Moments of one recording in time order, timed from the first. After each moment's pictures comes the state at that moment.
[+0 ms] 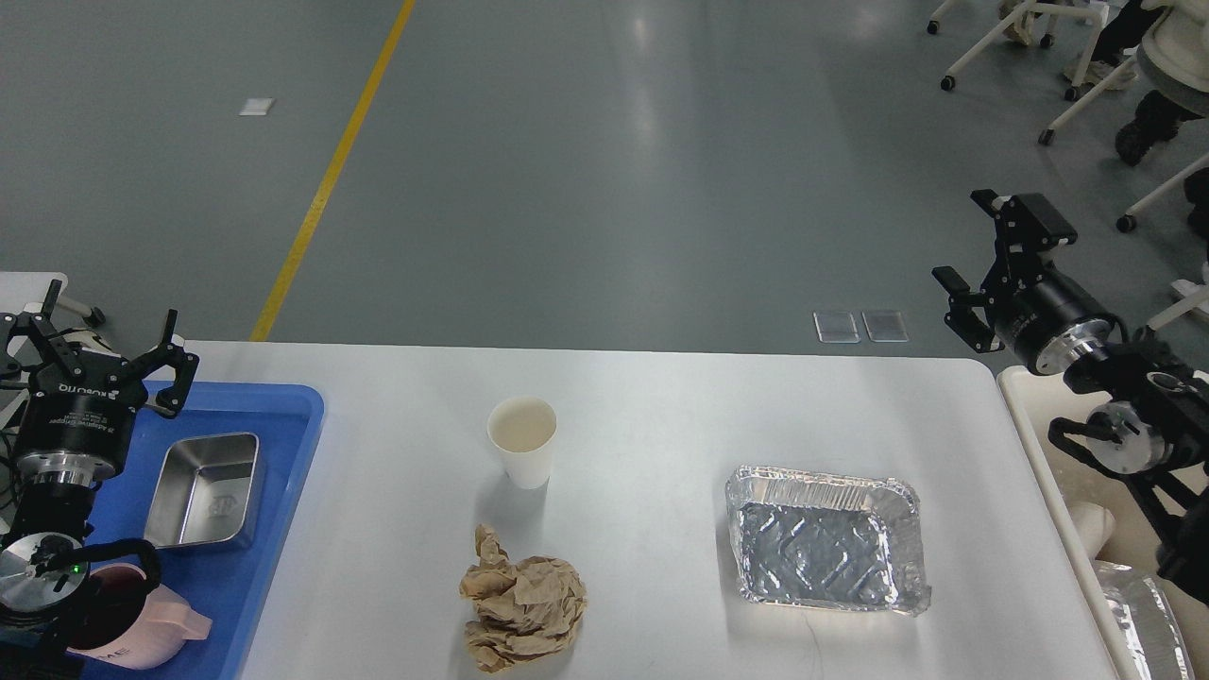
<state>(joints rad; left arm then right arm) -0.20 0.31 -1.44 -0.94 0.03 -0.47 -0.25 0.54 -0.55 1.00 1.05 -0.58 0.17 0.14</state>
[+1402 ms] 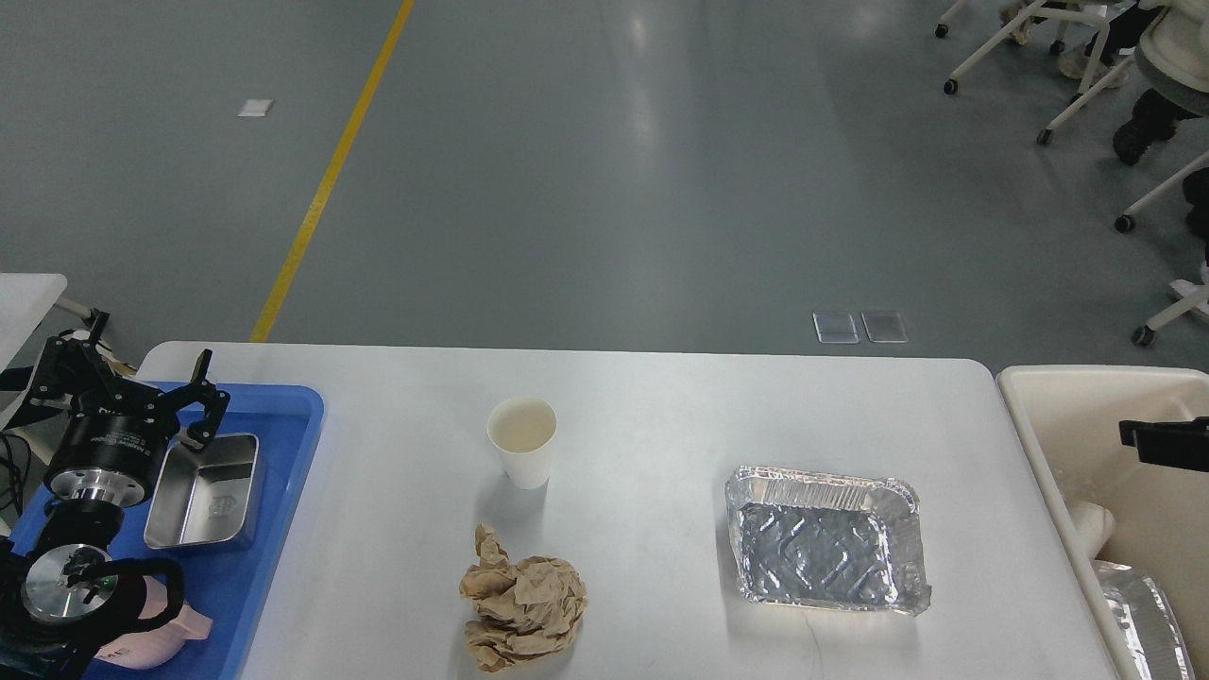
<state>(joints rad) -0.12 0.32 -1.36 -1.12 0.05 -0.21 -0.24 0.79 -1.42 0.26 1.61 -1.47 0.34 0.09</state>
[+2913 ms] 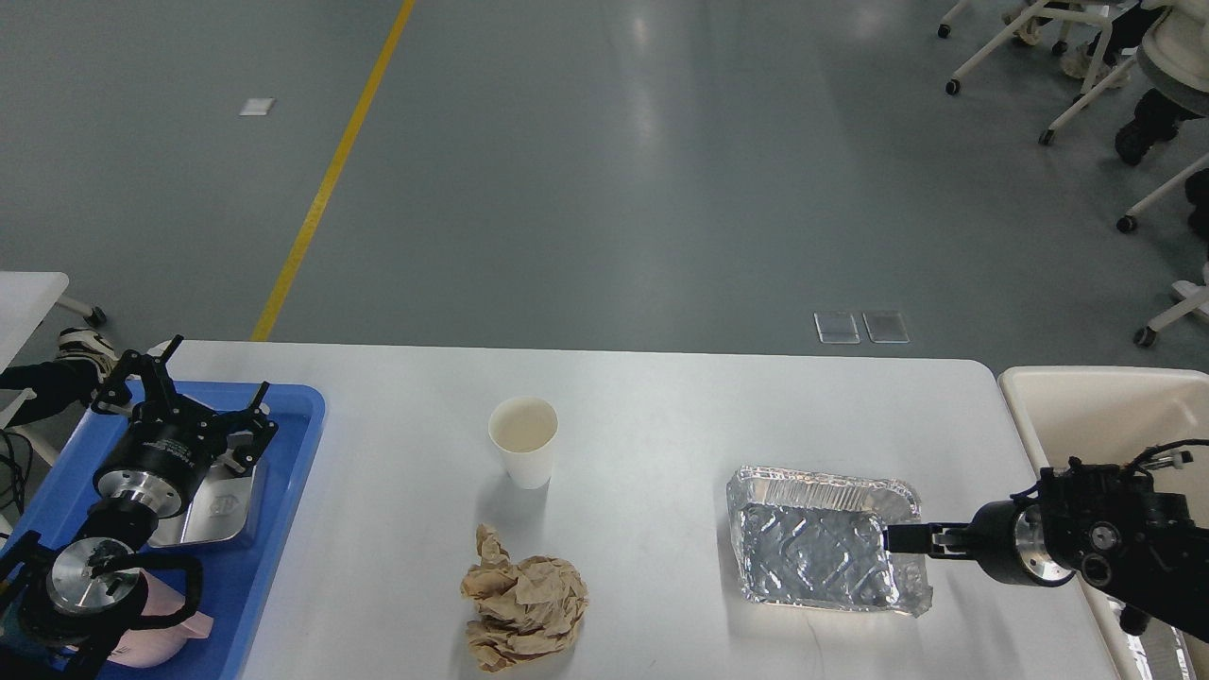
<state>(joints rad) -0.14 0.31 -1.32 -1.11 0.04 -0.15 -0.07 0.63 -0.76 0.21 1.26 -1.28 0.35 -0.08</state>
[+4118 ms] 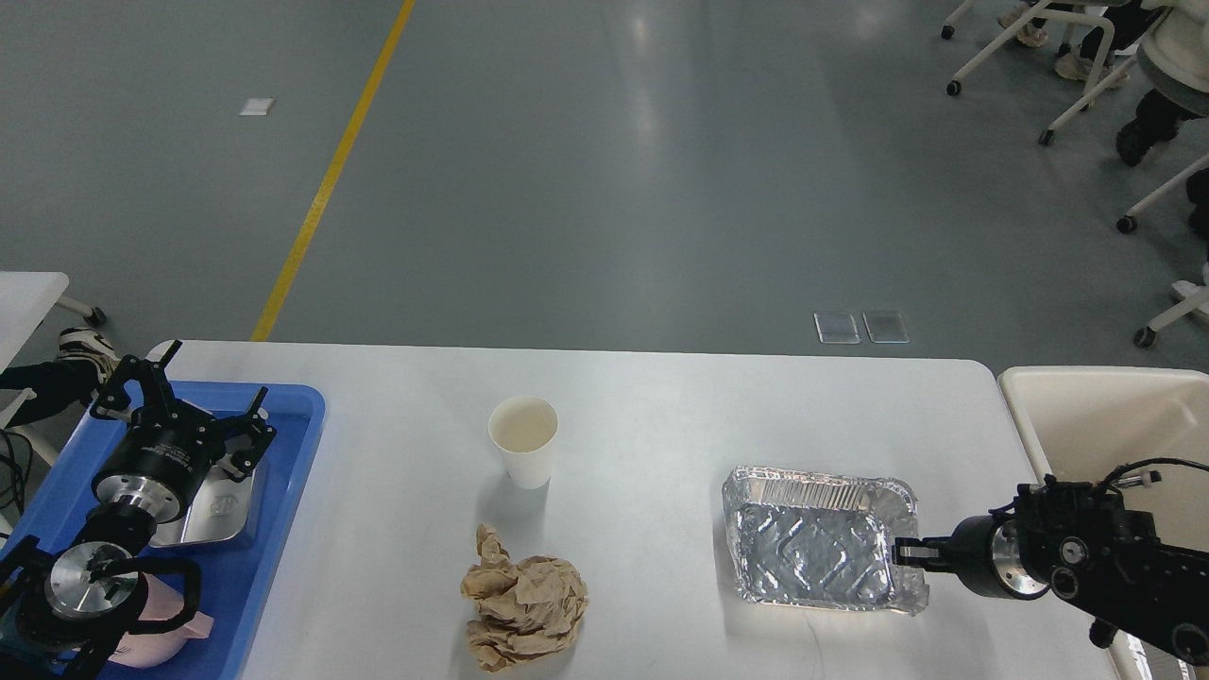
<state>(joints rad) -0.13 0.31 -1.32 -1.10 0.04 -0.16 -0.07 0.60 -0.69 0.21 1.18 -1.28 0.33 -0.08</state>
